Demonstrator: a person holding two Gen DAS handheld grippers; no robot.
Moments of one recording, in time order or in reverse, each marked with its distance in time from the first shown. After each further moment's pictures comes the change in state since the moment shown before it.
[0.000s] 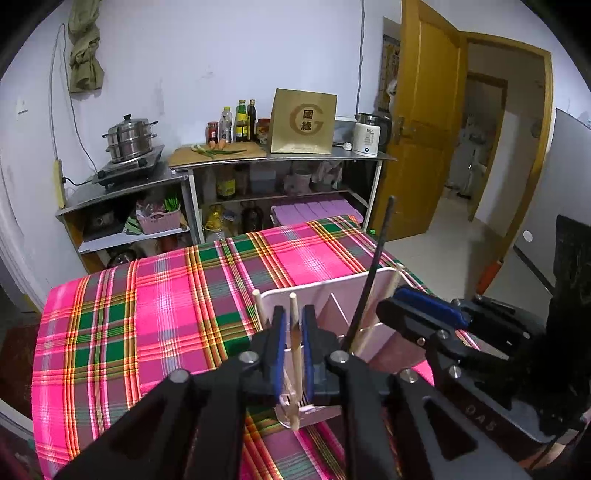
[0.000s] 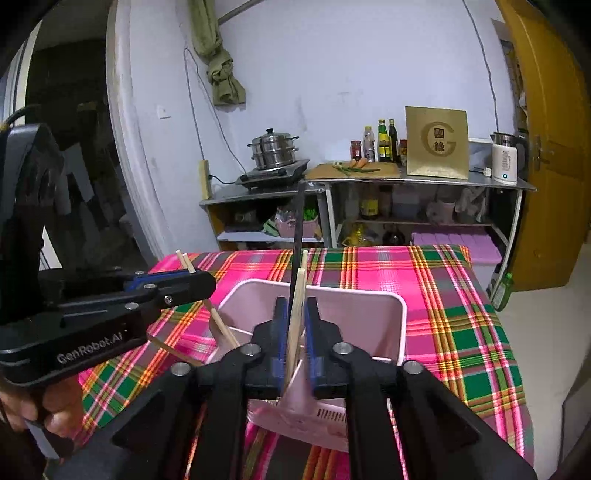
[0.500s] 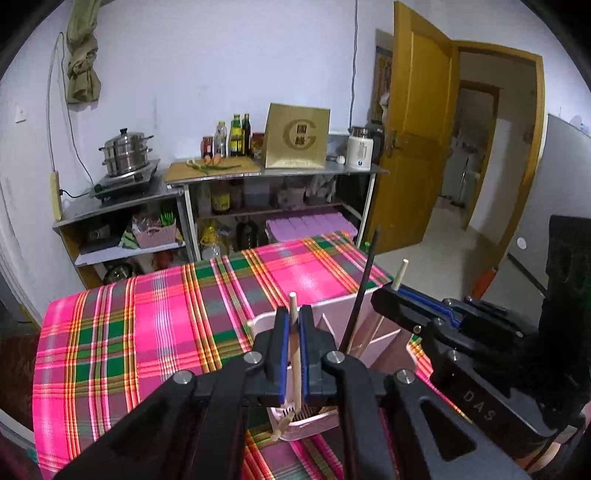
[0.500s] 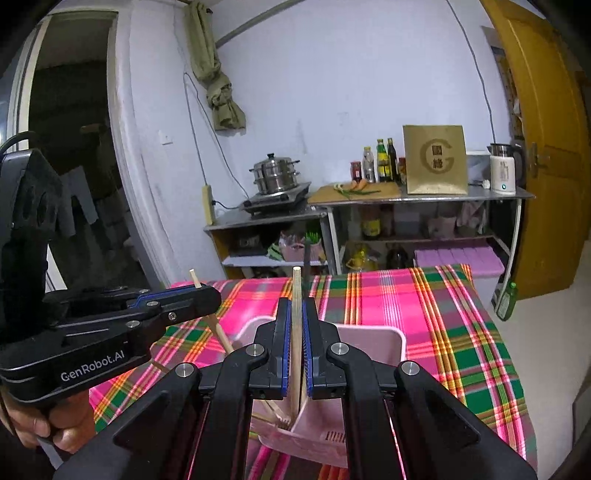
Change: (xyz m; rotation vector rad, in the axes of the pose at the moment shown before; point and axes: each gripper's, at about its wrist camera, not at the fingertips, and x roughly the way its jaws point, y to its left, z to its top) left arm -0.005 -0.005 0.009 0.014 -0.037 -0.015; right arm -0.007 -0.002 0.014 0.042 -0.073 0.019
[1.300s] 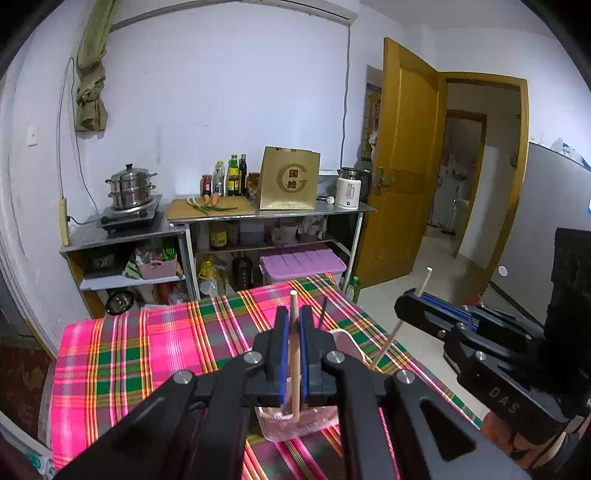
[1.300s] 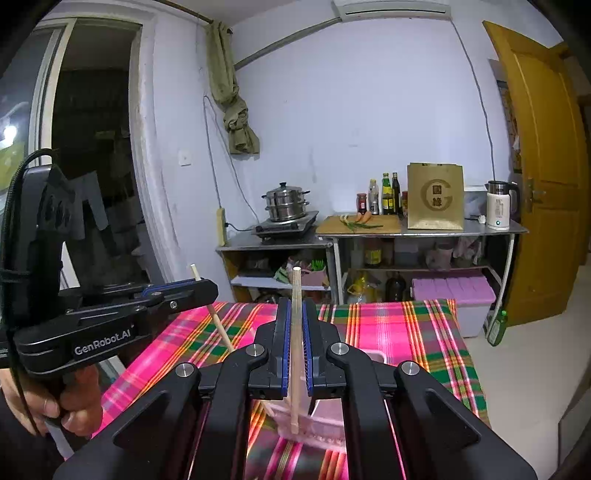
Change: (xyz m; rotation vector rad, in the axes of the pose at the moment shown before) left arm -0.093 -0.012 0.032 -0.004 -0.148 -0.023; right arm -0.090 0.030 0.045 -0.053 -0.101 0.008
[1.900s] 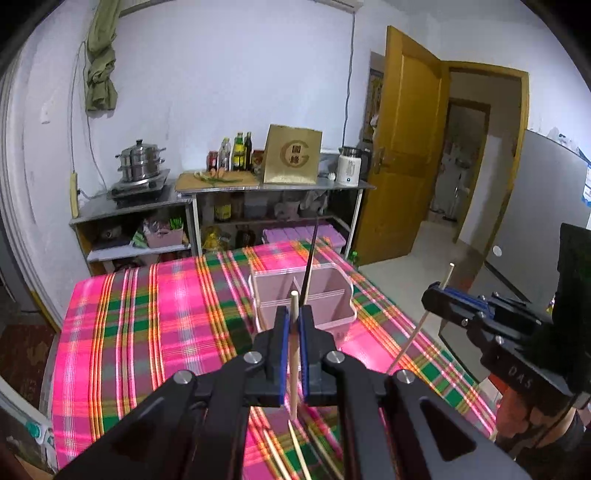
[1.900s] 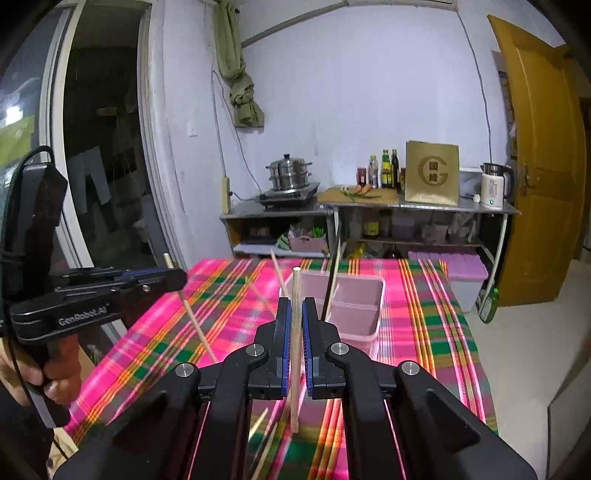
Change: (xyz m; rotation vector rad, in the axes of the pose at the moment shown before) left arm -0.055 -0.008 -0.059 -0.025 0.068 0.006; right arm -0.062 0.020 -0.053 -0.030 0.082 -0.007
